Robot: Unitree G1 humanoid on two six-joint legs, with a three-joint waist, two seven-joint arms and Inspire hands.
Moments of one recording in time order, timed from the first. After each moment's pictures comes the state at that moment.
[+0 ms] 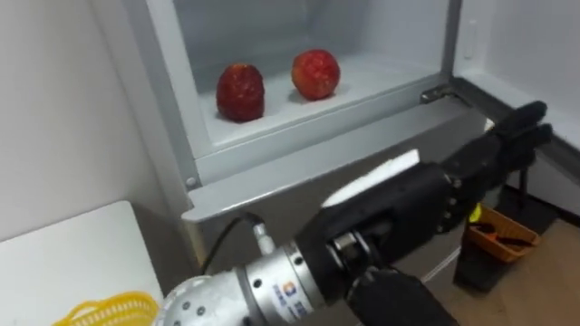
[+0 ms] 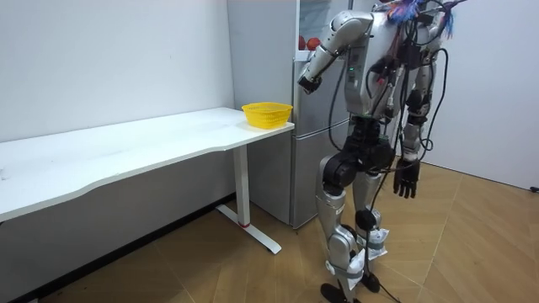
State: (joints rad) left arm -0.49 0.33 -0.38 -0.41 -0.47 0.09 -0.38; right arm 0.03 -0.32 0.06 1.38 -0.21 0.10 0.08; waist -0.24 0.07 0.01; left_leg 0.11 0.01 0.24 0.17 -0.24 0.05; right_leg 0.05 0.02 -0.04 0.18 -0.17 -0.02
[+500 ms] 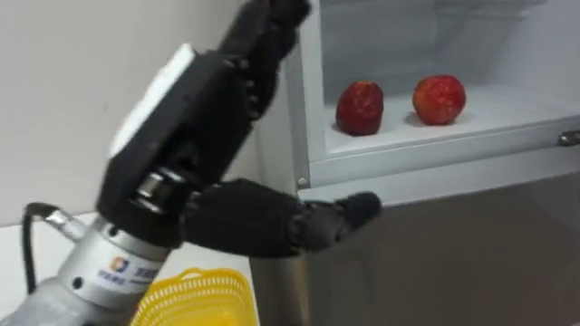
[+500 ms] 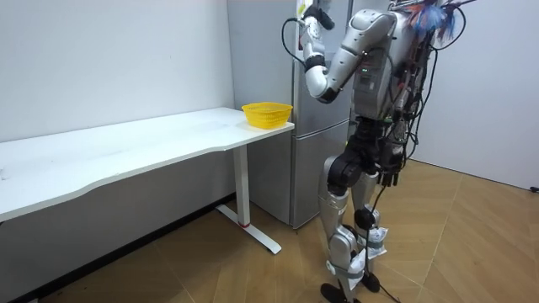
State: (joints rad) left arm -0.25 0.31 0.03 -0.67 -0.27 0.05 -0.11; right arm 0.10 -0.27 0.02 1.36 -0.34 0.09 0.02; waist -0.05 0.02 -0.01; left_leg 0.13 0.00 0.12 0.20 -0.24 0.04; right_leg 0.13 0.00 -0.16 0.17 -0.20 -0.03
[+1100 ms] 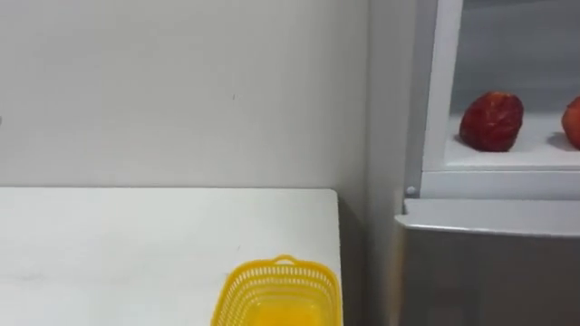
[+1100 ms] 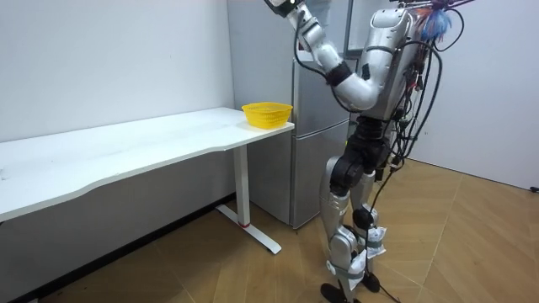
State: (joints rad) left arm 0.16 0.31 0.63 -0.60 -0.16 -0.04 0.35; right arm 0.16 -0.26 -0.10 1.32 -0.36 0.08 -0.01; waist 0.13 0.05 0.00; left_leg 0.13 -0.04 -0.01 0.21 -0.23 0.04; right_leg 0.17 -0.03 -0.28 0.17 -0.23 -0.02
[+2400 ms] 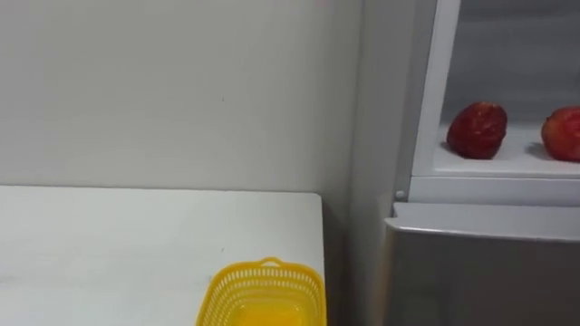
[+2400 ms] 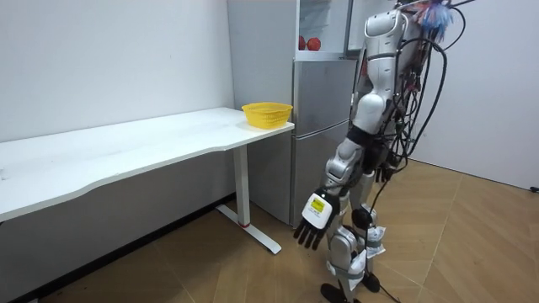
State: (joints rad) left arm 0.26 0.18 0.03 1.04 0.23 0.14 0.09; right arm 0.15 -0.24 0.02 1.29 -0.42 0.17 0.06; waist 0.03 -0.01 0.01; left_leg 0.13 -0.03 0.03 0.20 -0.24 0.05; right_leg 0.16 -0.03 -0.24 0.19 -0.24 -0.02
